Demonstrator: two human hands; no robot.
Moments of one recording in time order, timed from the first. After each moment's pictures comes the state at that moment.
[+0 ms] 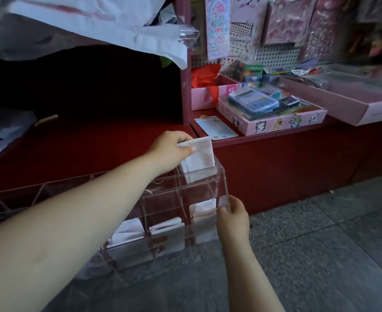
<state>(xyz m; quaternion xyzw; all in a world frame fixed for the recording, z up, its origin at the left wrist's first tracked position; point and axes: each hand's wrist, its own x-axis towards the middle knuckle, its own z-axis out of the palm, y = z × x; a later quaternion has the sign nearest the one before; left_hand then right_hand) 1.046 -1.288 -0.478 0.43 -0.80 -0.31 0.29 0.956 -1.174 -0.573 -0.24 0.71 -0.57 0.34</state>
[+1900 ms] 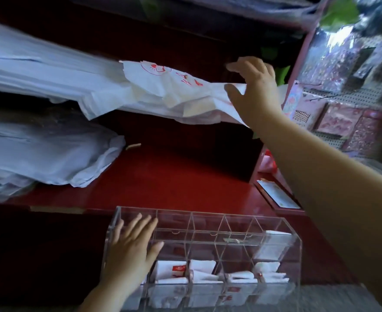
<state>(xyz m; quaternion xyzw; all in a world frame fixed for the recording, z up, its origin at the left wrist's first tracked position) 1.313 -1.238 -0.551 0.56 -0.80 0.00 0.22 1.120 -1.285 -0.278 -0.71 0.54 -0.40 -0.23</state>
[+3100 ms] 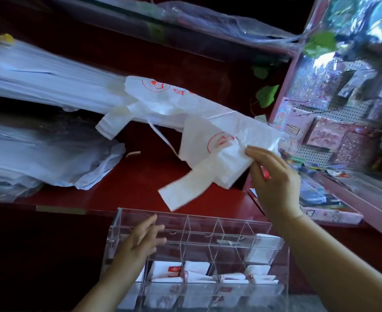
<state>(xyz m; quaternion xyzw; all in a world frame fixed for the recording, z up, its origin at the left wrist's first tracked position) 1.299 -1.211 -0.521 0.40 -0.51 -0.54 0.54 1.074 -1.218 -0.380 -0.69 0.42 -0.52 -0.28</state>
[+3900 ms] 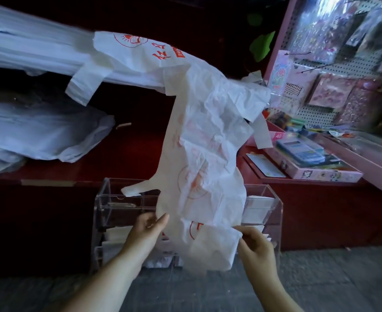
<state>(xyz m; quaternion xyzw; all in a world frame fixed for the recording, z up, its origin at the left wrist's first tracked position) 1.249 -1.188 -0.537 0.54 -0.43 -0.55 0.47 1.052 -1.143 -0.553 -0.48 0.57 -0.60 0.28</state>
